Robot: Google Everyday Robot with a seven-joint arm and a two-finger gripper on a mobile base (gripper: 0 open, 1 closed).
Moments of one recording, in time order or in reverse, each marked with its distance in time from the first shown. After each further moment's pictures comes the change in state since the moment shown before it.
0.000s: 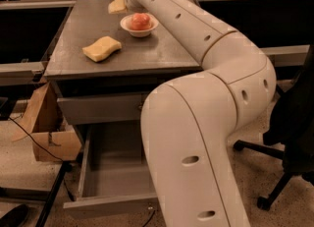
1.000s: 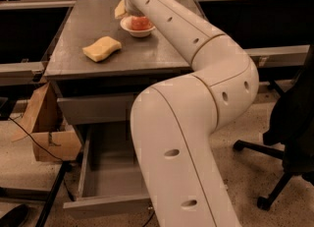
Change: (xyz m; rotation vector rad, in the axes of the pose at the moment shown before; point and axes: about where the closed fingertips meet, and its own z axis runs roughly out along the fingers) arm 0.012 -0.005 0.023 0.049 0.051 0.050
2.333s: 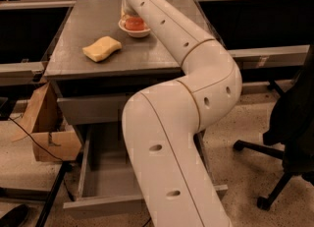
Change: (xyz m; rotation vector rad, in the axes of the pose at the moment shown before) arm 0.000 0.004 0.017 0.019 0.025 0.010
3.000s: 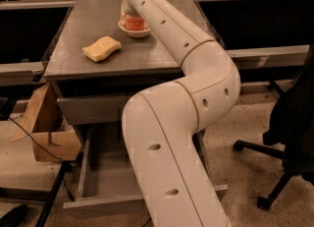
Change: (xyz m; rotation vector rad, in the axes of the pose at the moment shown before) arm 0.002 0.000 0.000 -0.003 0.018 -0.017
